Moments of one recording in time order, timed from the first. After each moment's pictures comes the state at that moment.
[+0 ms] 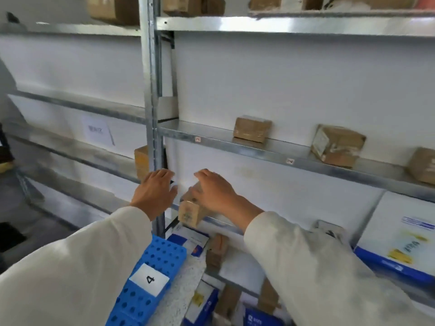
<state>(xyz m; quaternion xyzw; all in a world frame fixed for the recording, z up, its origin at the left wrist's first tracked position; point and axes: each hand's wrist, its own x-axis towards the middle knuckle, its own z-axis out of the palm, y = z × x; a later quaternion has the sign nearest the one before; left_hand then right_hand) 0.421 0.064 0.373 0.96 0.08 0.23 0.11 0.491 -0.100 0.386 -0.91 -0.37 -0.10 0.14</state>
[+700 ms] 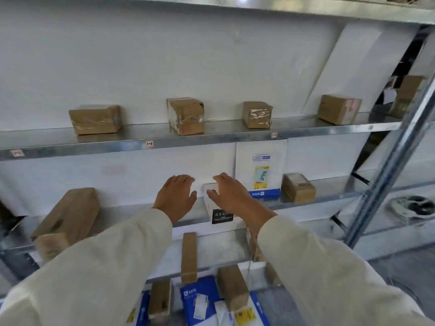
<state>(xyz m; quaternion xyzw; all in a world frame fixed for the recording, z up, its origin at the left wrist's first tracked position) 0.498 -0.271 0.348 0.94 -0.29 0.17 0.12 0.461 -0.441 0.351 -0.98 0.01 -0.11 0.15</state>
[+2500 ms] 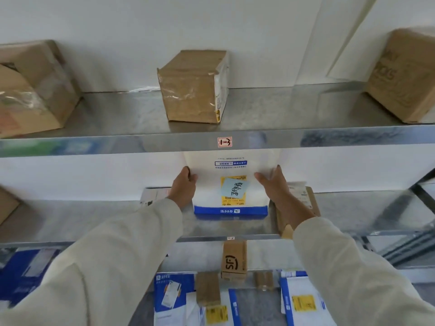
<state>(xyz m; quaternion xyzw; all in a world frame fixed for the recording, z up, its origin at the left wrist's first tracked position) 0.752 -0.617 0.215 0.90 0.04 -0.05 0.44 0.735 -0.873 0.180 -0.79 0.22 -0.04 0.57</state>
